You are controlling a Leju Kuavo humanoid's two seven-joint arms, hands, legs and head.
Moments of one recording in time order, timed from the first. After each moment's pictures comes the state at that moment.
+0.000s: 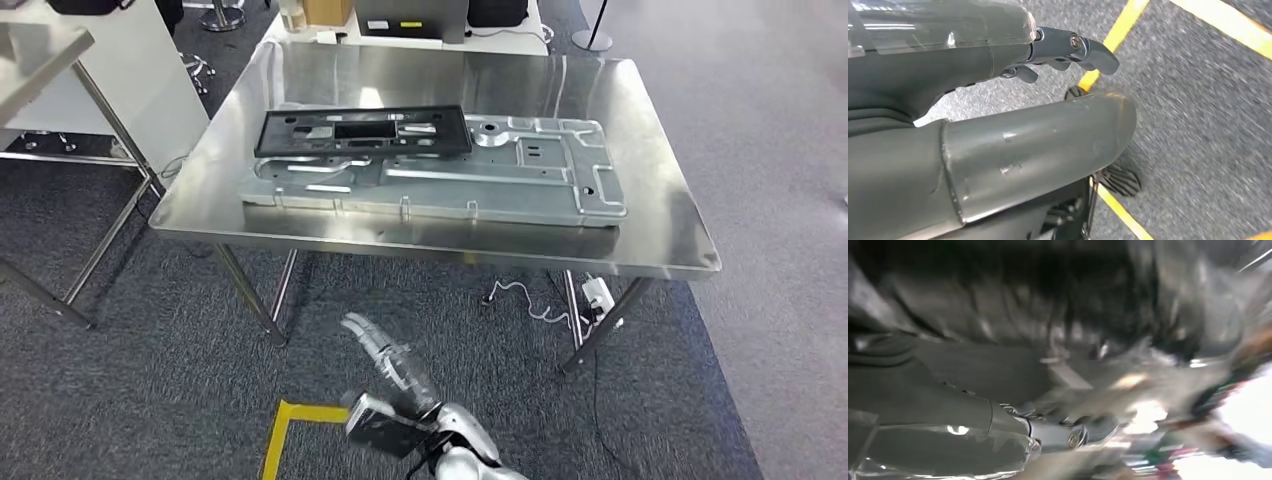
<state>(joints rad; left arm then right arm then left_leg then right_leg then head) -0.20 -0.12 1.21 -0.23 -0.67 0.00 -0.21 -0.16 0.08 0.55 -1.14 0.65 -0.31 -0.31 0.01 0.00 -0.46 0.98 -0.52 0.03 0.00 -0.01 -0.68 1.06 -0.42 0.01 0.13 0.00</state>
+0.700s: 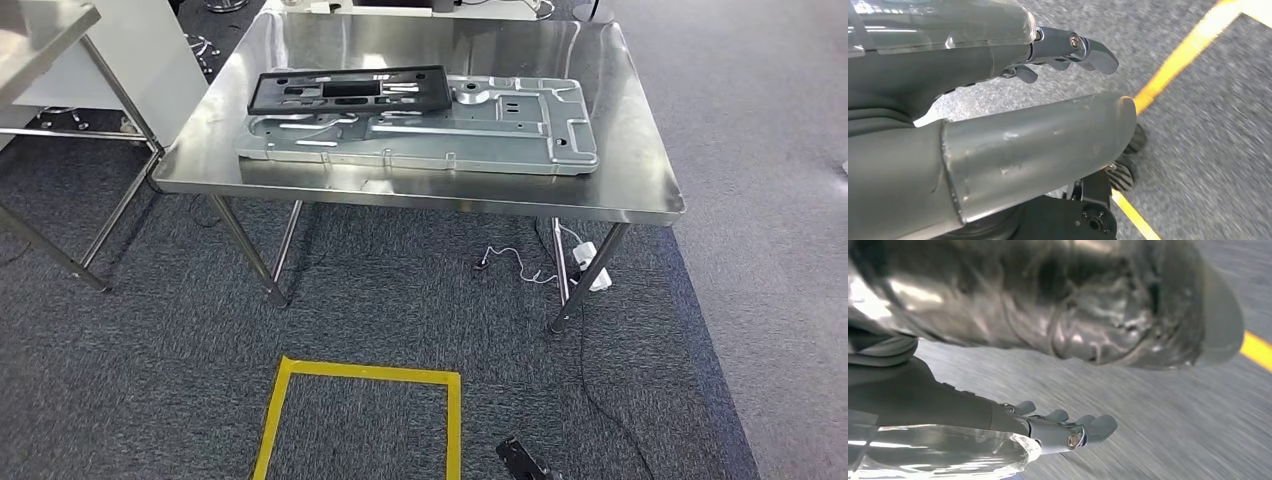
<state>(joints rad) -0.18 -0.12 1.19 -0.23 -0.64 0.02 -0.21 -0.10 0.06 0.01 -0.26 0.55 -0.27 -0.07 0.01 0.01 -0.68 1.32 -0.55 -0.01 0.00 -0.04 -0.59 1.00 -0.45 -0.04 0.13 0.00</state>
